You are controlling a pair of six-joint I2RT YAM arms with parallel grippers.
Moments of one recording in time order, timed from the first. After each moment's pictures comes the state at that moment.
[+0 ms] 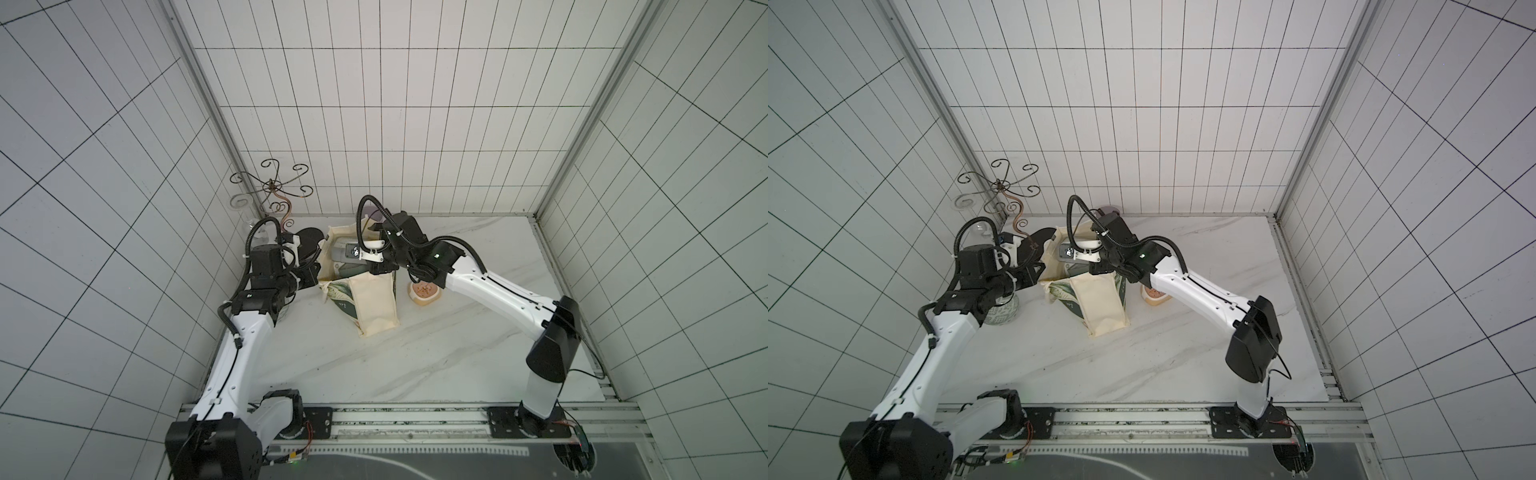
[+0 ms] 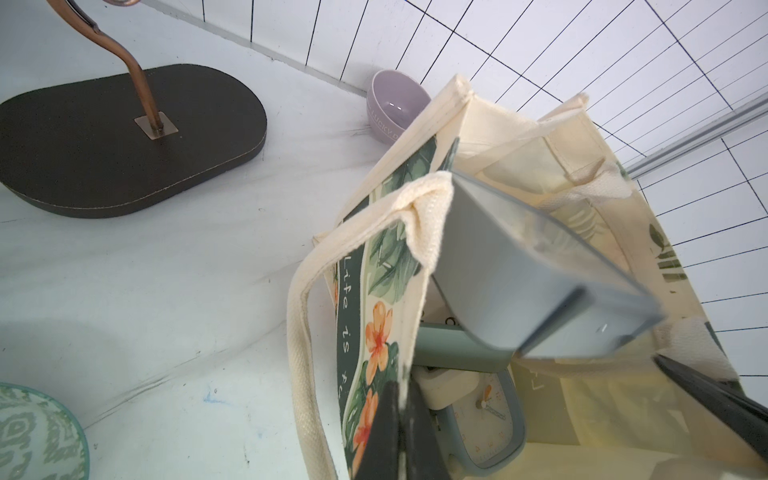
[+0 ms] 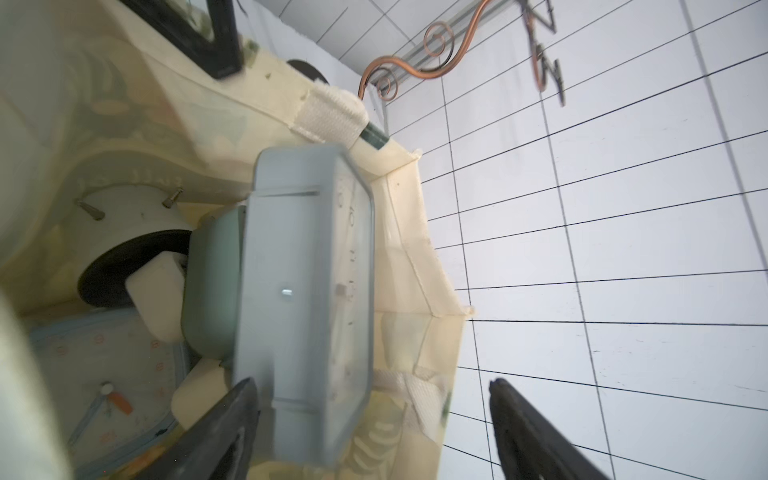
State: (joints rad) left arm 0.06 1.08 0.92 -0.46 0.44 -0.33; right arm 0.90 1.78 1.75 -0.46 0.10 -0.96
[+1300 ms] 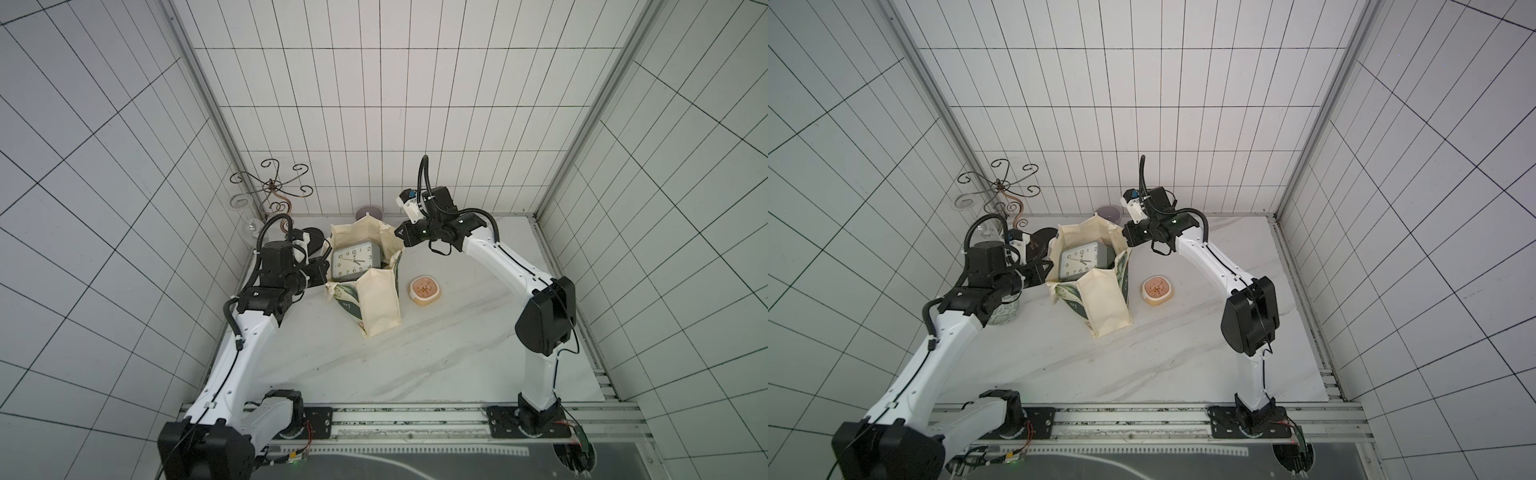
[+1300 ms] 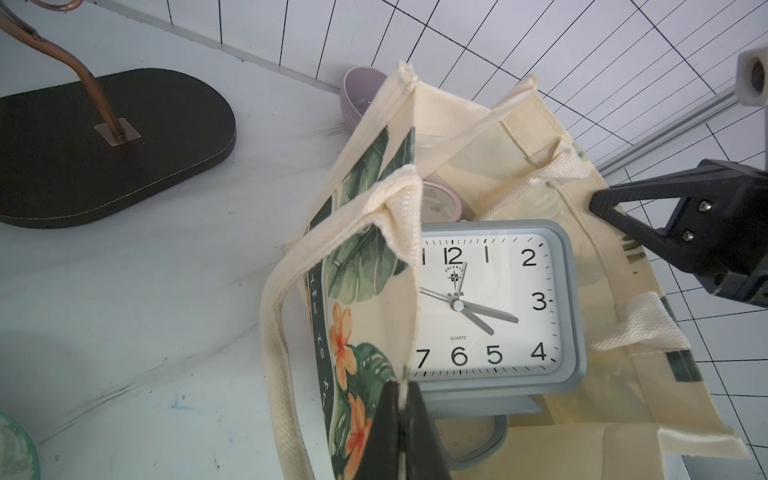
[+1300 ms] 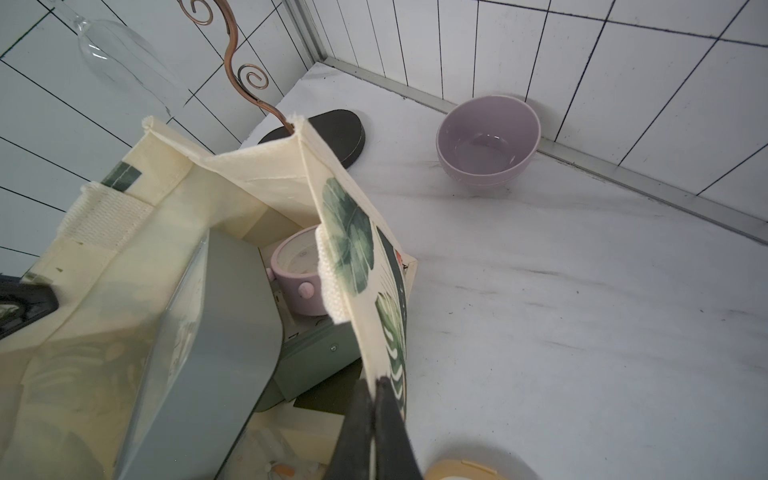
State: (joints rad) left arm -0.08 1.08 0.99 -0.49 0.36 -0.39; right arm 0.58 1.95 1.92 -0.63 -0.30 0.09
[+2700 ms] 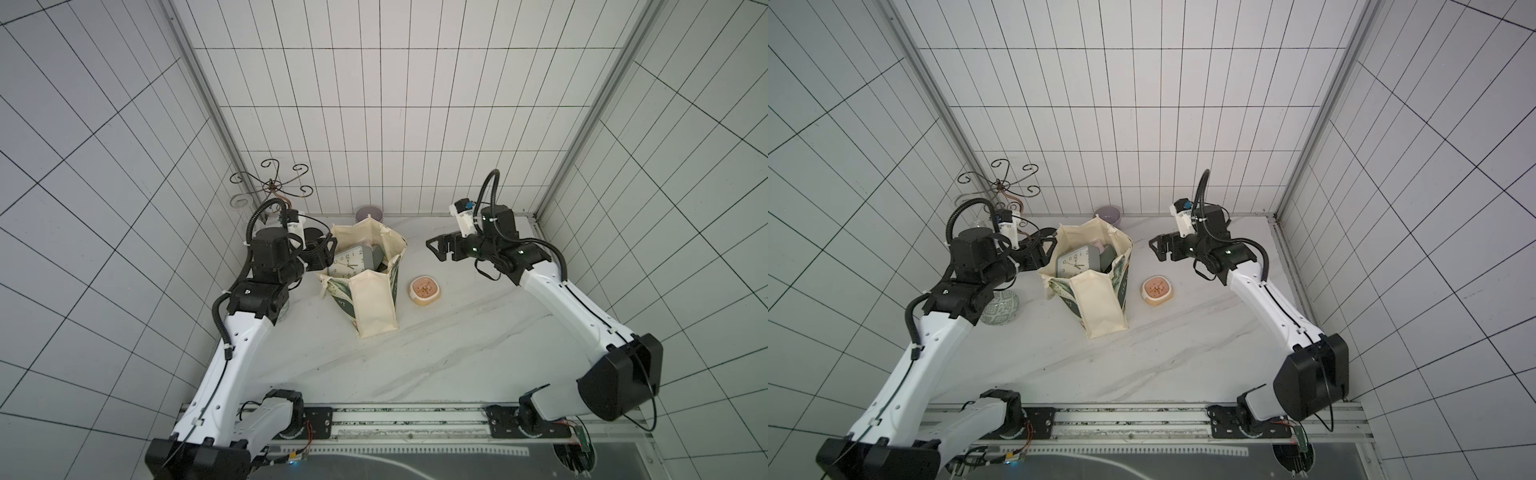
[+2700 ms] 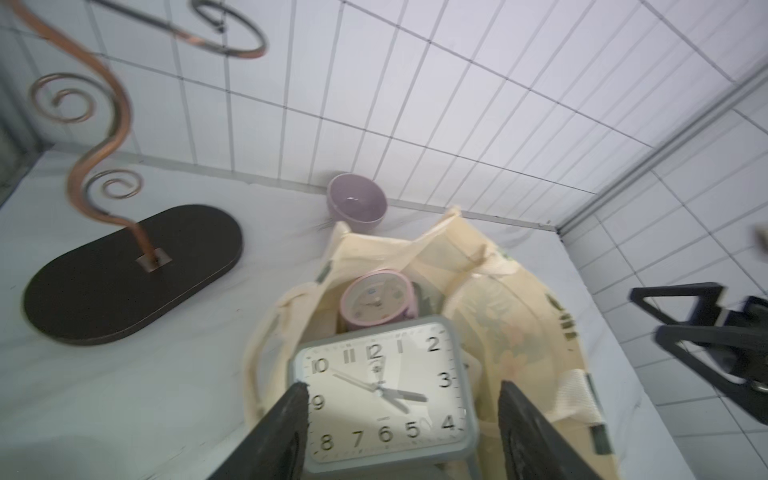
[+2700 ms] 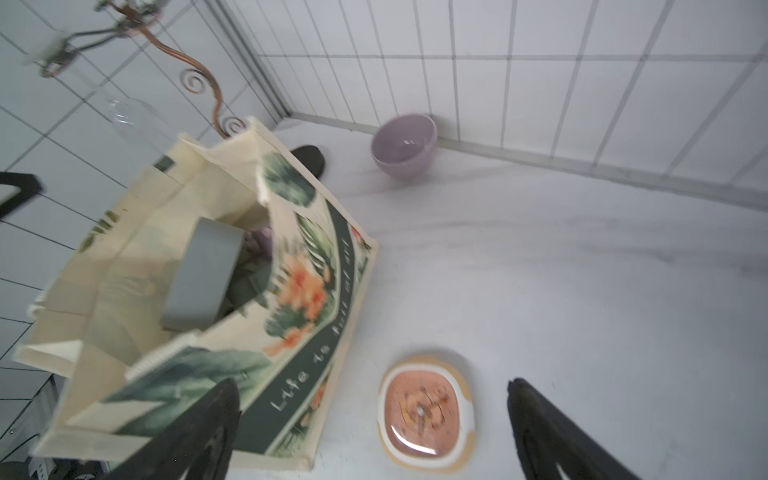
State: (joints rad) left arm -0.18 1.06 1.17 -0.48 0.25 -0.33; right arm 0.34 1.42 1.25 -0.39 -0.36 0.18
